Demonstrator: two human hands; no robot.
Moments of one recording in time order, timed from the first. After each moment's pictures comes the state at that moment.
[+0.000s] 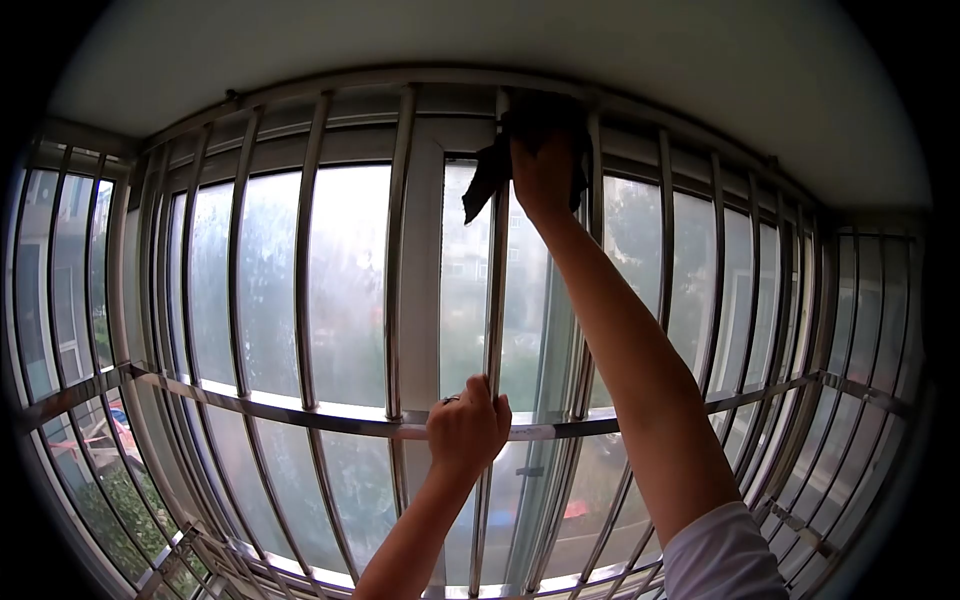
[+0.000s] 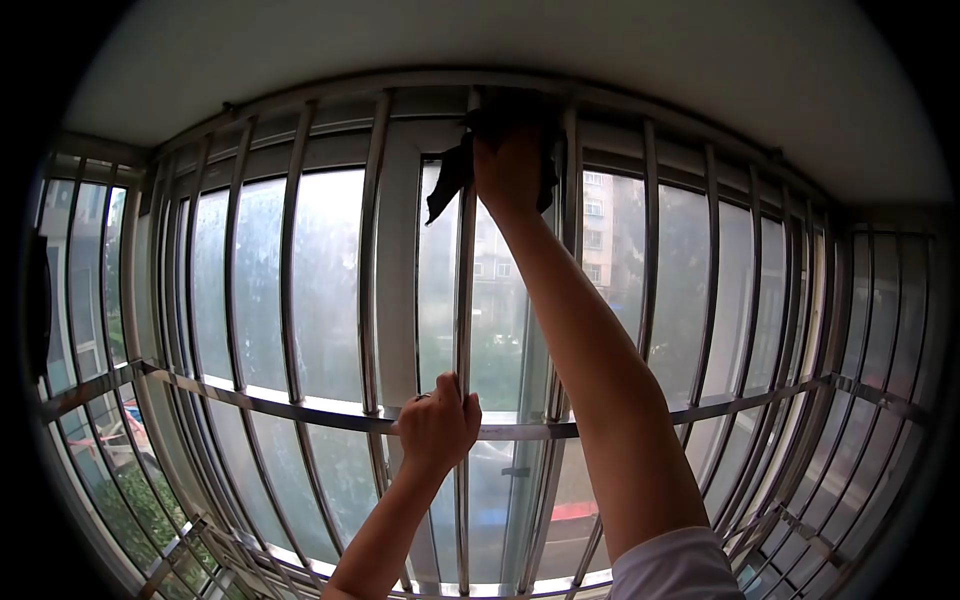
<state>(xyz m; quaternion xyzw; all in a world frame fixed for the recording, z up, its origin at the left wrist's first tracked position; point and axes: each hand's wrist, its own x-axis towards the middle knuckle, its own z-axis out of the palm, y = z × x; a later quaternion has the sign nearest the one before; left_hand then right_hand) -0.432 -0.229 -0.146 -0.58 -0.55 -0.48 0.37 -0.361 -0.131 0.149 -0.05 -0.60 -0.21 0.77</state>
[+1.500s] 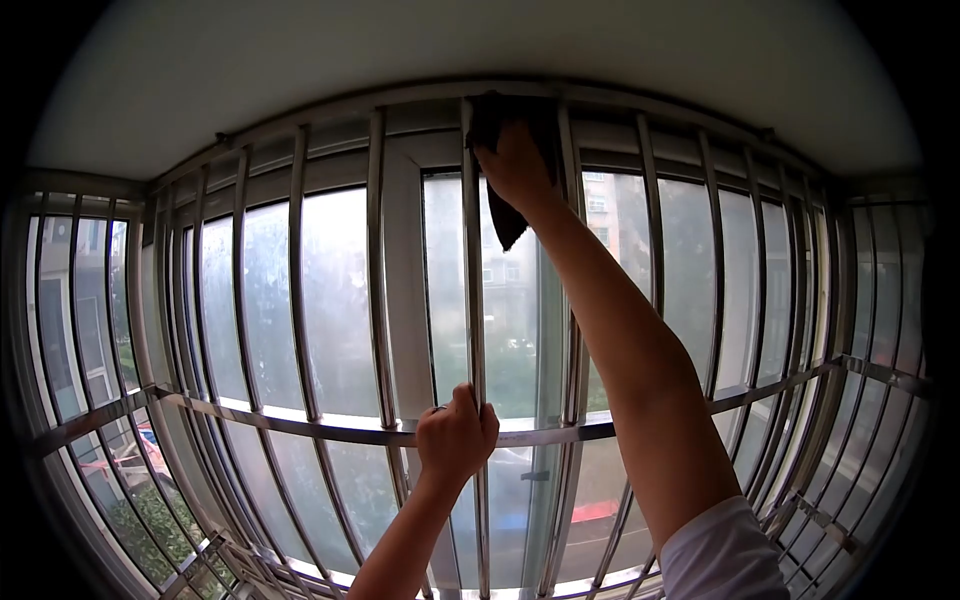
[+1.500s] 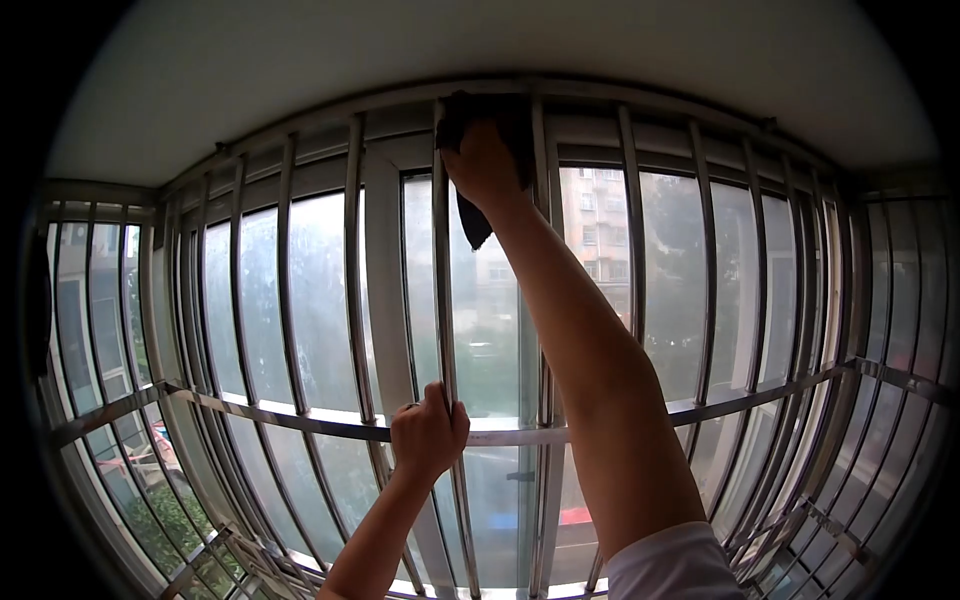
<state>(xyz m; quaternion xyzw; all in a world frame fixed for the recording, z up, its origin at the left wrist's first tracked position) -0.431 -0.230 -0.146 -0.58 -0.55 -0.46 0.39 -0.354 -0.118 0.167 -0.01 -0.63 -0.27 0.73</state>
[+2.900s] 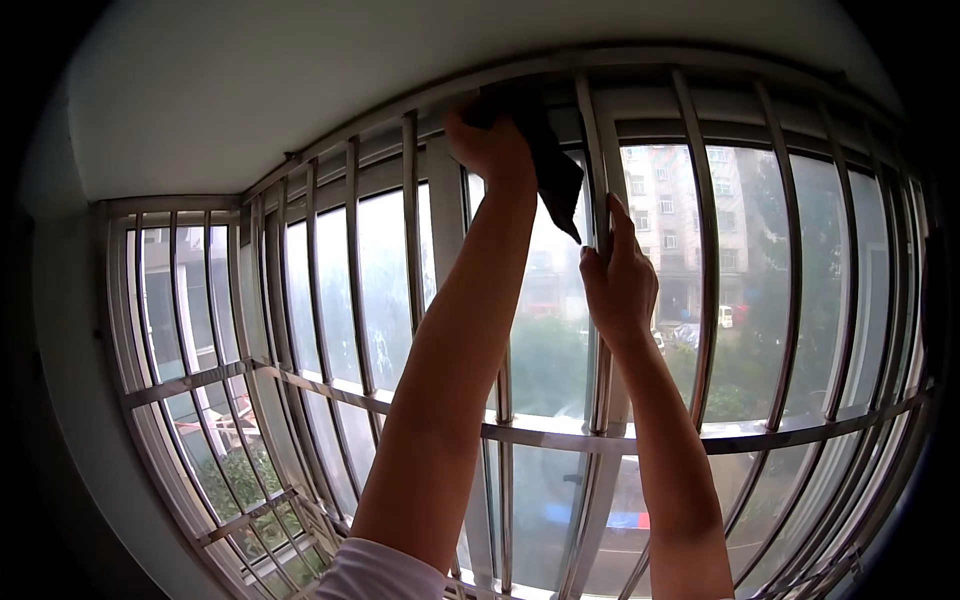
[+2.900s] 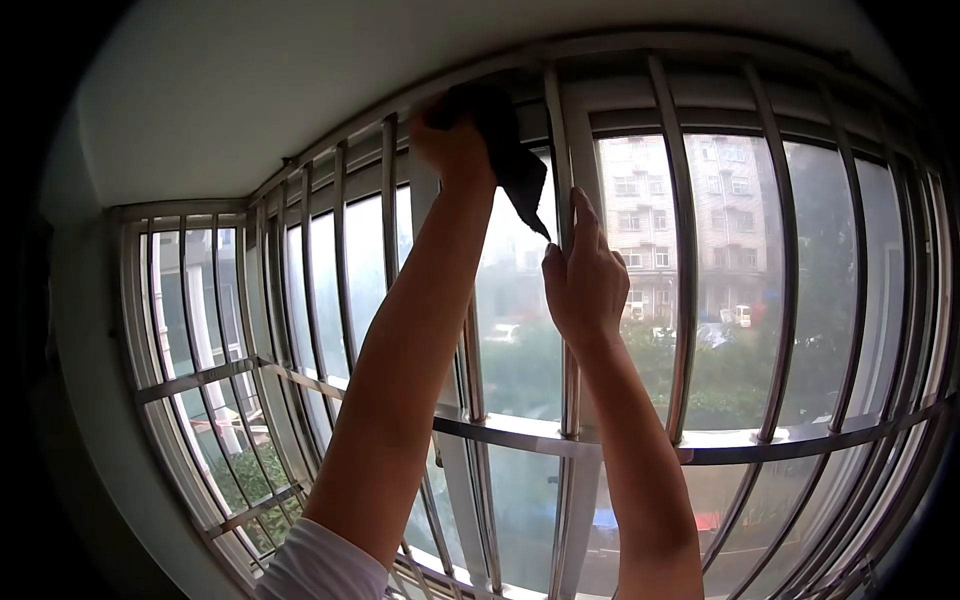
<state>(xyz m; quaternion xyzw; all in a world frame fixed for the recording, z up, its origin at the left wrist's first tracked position) -0.372 -0.173 0.162 -0.35 -0.17 -0.86 0.33 -0.273 -0.118 0.007 -0.11 -0.66 -0.03 0.74</state>
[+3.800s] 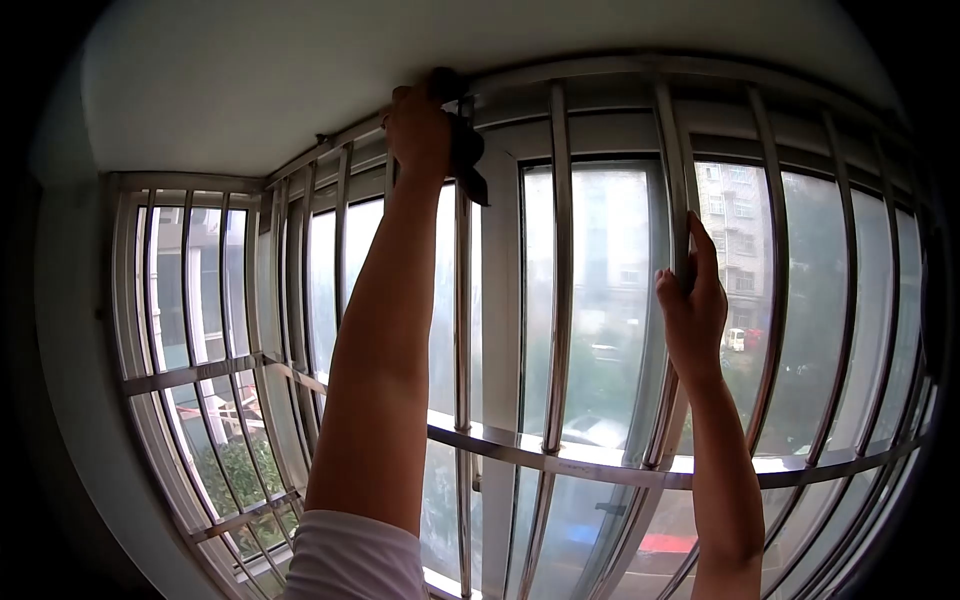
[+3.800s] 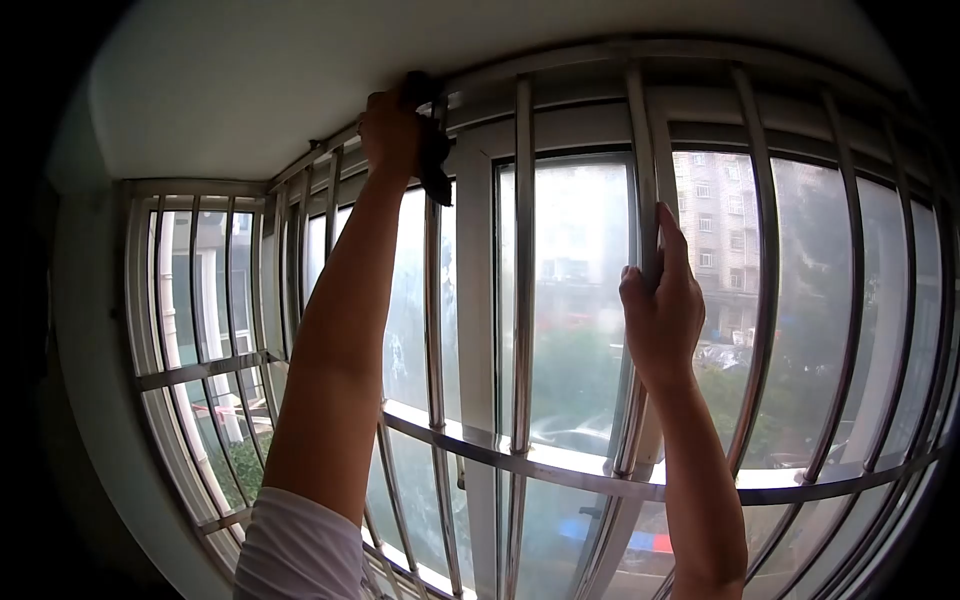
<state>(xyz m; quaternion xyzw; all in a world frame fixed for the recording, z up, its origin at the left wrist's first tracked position) -0.536 -0.248 0.201 -0.26 -0.46 -0.56 0.64 -0.278 -0.112 0.002 -0.07 -0.64 0.00 0.77</state>
